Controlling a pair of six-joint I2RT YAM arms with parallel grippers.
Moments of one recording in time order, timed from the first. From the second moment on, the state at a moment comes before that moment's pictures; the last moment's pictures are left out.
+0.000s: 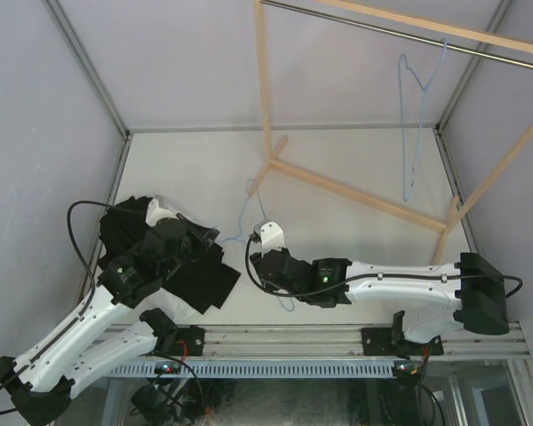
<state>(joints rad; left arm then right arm) -0.72 0.69 0.77 -0.64 -0.36 -1.20 1.34 1.37 0.98 -0.35 0.50 0.51</state>
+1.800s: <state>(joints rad) -0.72 0.47 0.75 -0.67 -0.40 -0.98 0.97 1.04 0.67 -0.17 0.17 0.51</state>
